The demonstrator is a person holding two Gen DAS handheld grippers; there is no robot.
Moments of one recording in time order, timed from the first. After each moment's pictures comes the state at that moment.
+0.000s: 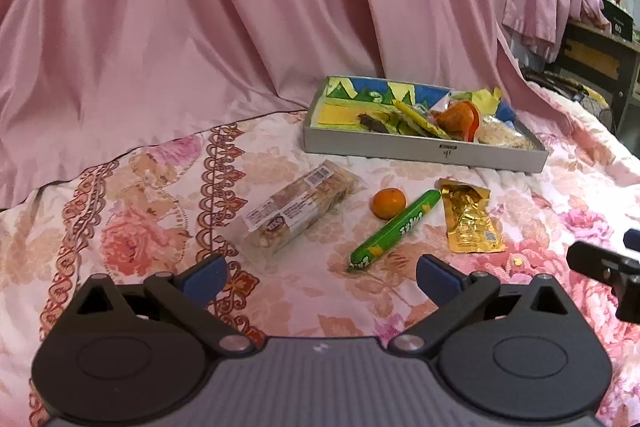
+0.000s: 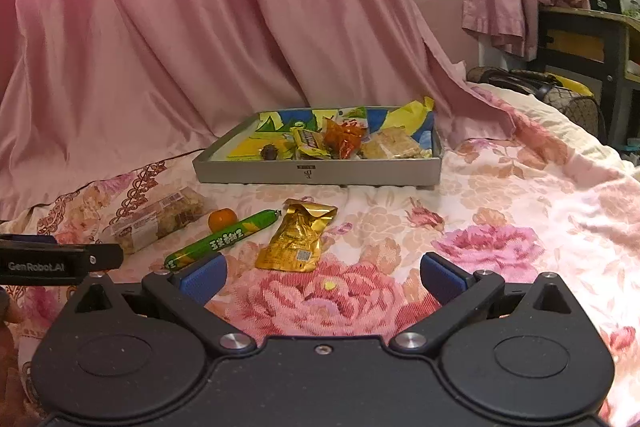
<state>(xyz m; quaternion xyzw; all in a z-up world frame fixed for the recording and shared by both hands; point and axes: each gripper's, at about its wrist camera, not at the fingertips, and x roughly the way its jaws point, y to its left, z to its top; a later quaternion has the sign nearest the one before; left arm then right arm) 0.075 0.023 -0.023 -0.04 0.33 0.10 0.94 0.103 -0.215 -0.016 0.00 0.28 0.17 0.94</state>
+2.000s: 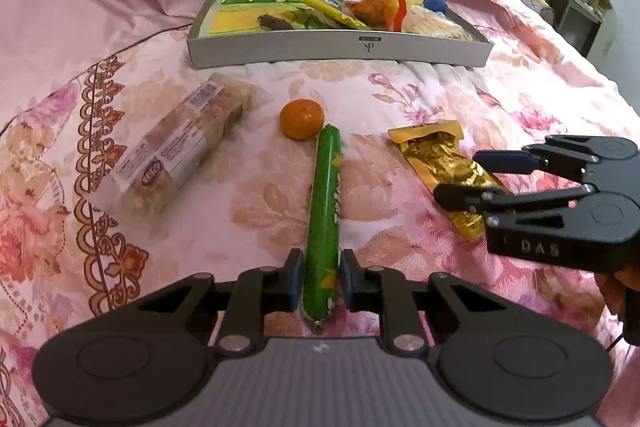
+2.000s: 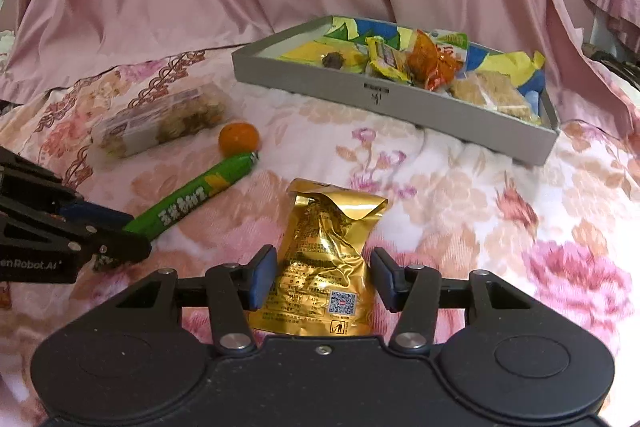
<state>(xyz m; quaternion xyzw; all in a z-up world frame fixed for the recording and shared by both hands) 0.125 0.014 -0.064 -0.02 0.46 -0.04 0.89 0.176 -0.174 -0.071 -0.11 0.38 0.28 0.88</state>
